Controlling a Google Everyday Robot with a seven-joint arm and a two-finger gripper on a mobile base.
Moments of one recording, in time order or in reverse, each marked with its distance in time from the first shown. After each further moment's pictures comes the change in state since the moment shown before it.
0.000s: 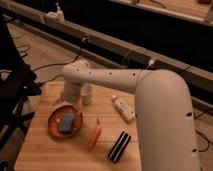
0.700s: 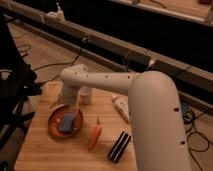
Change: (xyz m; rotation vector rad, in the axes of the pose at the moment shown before) arm 0.001 -0.016 0.041 0.044 -0.051 -0.015
